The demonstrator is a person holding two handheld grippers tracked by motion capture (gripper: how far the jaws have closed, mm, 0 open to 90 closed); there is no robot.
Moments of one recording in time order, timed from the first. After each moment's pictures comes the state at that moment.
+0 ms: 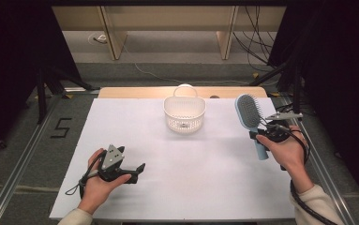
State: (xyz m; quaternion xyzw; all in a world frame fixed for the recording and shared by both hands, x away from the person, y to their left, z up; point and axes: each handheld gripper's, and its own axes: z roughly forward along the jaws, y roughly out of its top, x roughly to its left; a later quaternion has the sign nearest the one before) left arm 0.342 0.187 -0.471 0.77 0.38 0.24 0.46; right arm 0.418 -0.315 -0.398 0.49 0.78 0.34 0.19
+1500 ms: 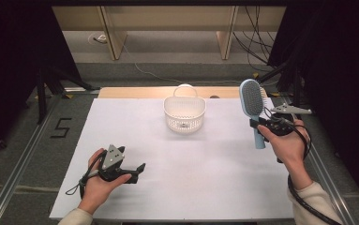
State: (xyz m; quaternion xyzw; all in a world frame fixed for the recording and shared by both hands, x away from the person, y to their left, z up) left arm 0.342 0.186 -0.471 0.77 0.38 0.24 0.46; right arm 0.420 -0.311 -0.375 0.49 0.74 0.41 0.23
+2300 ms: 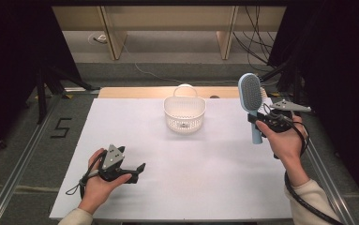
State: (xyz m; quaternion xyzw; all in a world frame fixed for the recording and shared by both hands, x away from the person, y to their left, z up) left arm 0.342 0.186 -0.471 0.77 0.38 0.24 0.46; right arm 0.425 -0.304 -0.367 0.48 0.72 0.43 0.25
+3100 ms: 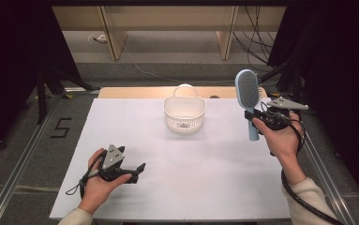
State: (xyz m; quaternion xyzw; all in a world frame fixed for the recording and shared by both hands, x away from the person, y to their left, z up) left arm 0.343 0.186 -0.471 0.77 0.38 0.24 0.46; right arm 0.428 -0.294 -0.361 0.47 0.72 0.45 0.25
